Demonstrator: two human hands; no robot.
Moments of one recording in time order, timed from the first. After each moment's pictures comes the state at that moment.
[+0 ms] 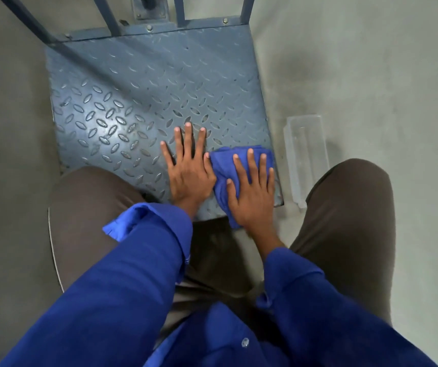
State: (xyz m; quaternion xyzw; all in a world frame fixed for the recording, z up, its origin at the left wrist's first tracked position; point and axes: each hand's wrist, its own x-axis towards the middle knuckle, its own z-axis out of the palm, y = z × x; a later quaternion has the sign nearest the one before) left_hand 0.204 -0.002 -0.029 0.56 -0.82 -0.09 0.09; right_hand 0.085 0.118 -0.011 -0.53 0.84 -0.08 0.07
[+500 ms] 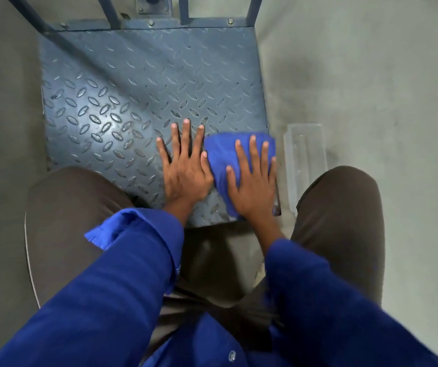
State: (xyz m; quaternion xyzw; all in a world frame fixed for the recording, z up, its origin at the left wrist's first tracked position) left_hand 0.198 -0.012 -0.030 0.57 -0.81 -0.09 0.09; right_hand 0.060 0.079 -0.008 -0.54 0.83 -0.09 0.05
